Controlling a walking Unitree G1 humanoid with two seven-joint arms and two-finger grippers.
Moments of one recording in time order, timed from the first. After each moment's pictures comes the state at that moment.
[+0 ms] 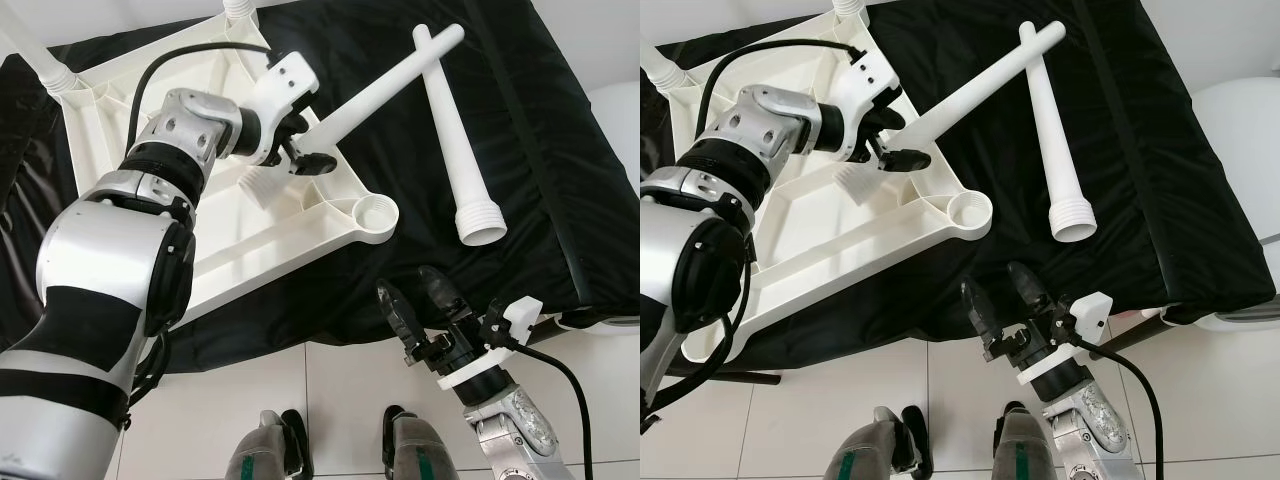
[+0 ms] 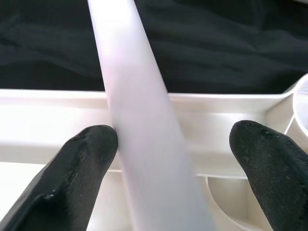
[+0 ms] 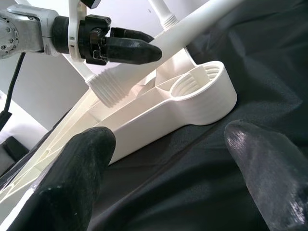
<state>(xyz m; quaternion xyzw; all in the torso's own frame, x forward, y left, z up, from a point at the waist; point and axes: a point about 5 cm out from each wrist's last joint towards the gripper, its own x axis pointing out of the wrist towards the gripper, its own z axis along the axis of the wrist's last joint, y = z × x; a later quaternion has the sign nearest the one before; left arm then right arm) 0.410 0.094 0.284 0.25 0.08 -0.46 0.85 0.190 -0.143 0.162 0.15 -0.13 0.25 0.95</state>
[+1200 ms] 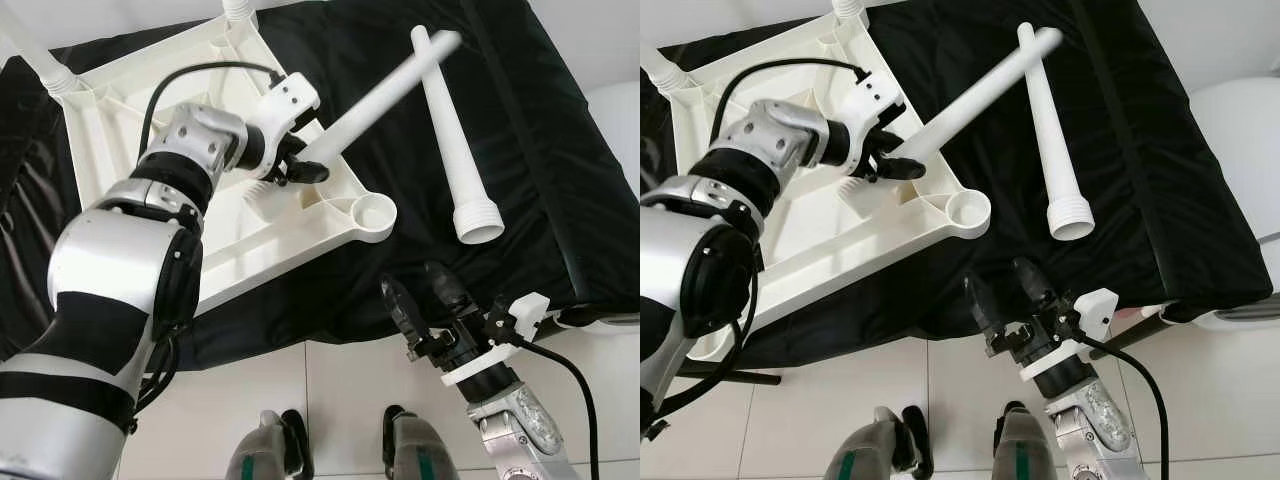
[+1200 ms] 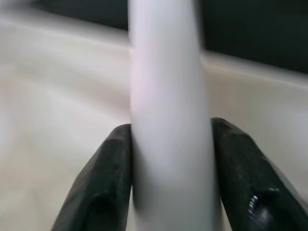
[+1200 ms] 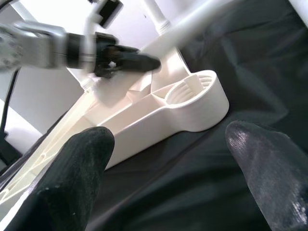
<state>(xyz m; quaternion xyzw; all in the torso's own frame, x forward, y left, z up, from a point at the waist) 0.428 0.103 0.273 0.25 0.06 -0.17 0.95 0.190 -0.143 0.169 0.14 -0.13 0.24 0.95</state>
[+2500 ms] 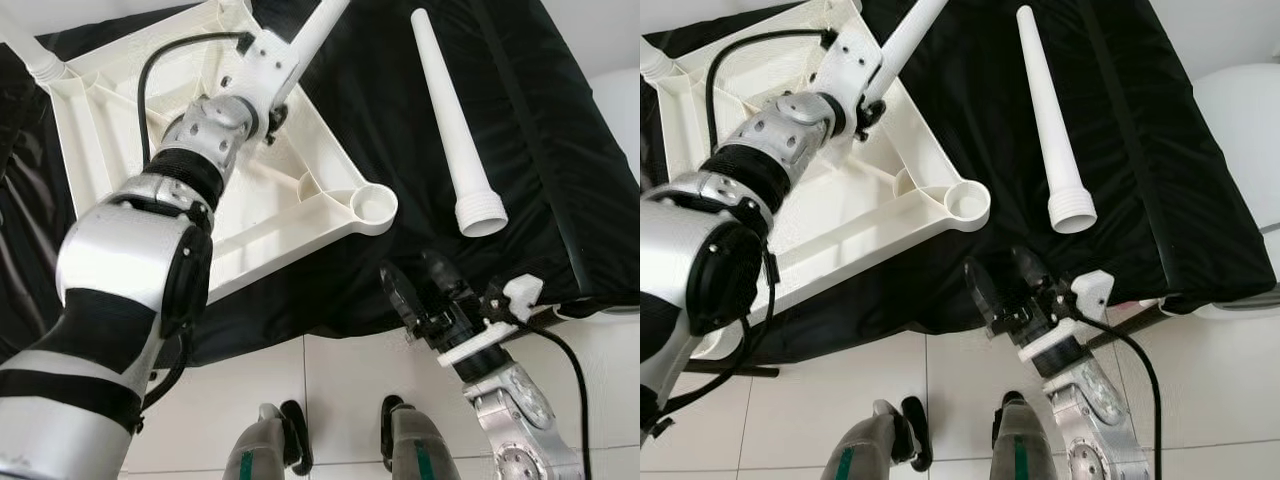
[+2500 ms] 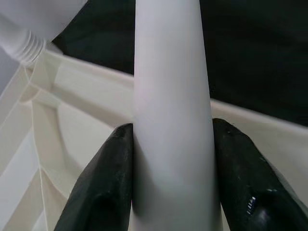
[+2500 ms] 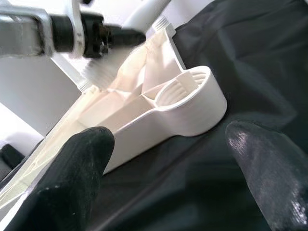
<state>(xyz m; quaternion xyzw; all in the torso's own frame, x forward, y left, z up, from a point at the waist) 0.428 0.092 0.312 0.24 0.00 -0.19 0.95 0.218 -0.141 0.169 0.16 -0.14 0.26 0.94</state>
